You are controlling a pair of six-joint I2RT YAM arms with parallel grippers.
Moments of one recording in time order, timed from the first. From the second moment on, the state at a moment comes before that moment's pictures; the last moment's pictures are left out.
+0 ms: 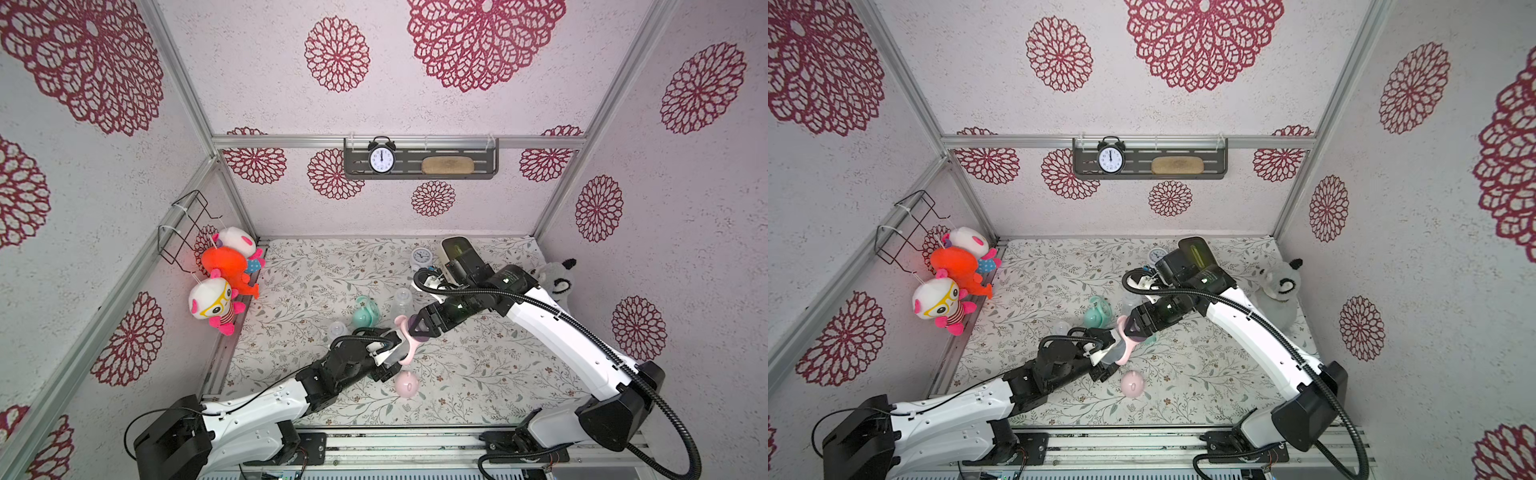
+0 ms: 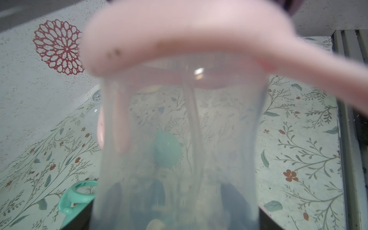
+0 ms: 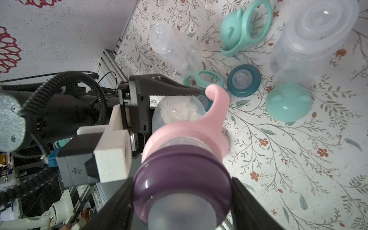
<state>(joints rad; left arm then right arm) -0.96 1.08 0.41 0.34 -0.10 0.25 0.69 1.44 1.50 -1.14 -0.56 0.15</state>
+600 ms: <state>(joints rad) -0.98 1.07 0.40 0.35 -0.15 0.28 0.70 1.44 1.50 -1.12 -0.54 0.14</state>
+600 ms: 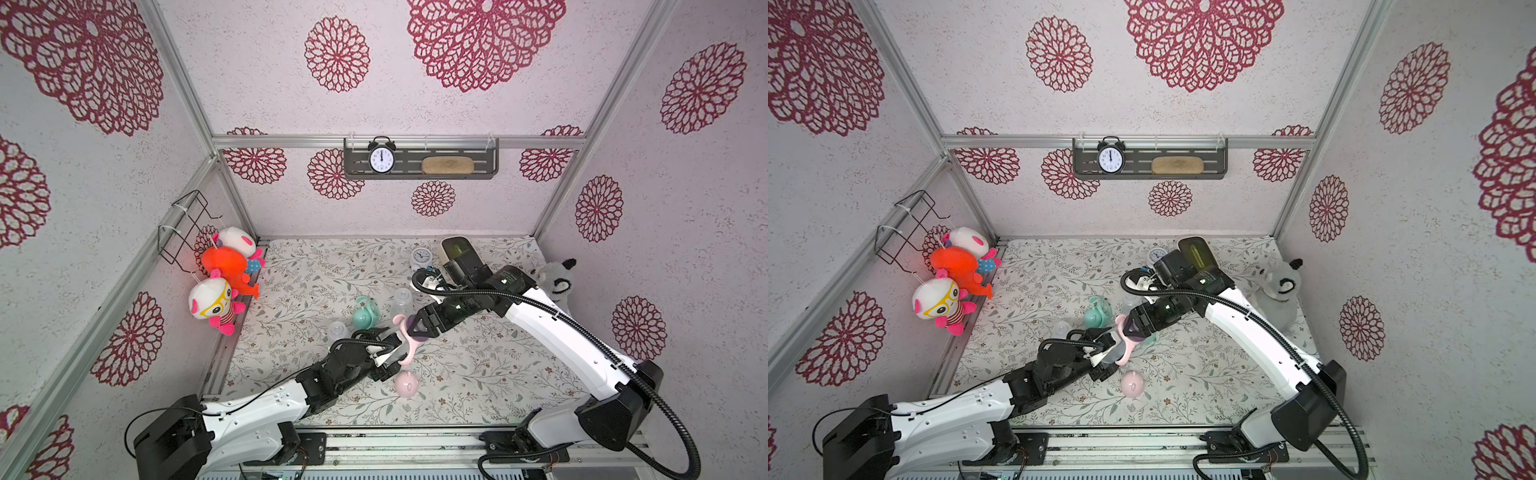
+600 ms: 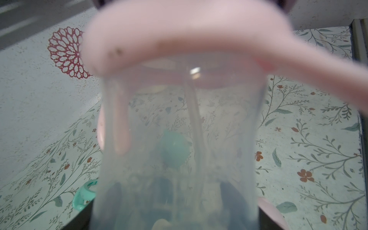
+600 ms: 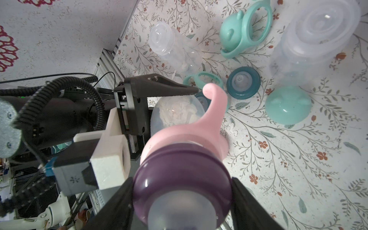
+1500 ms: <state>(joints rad) -0.98 1.09 0.40 0.36 -0.25 0.28 0.73 1.42 1.43 -0.97 -0.51 0.71</state>
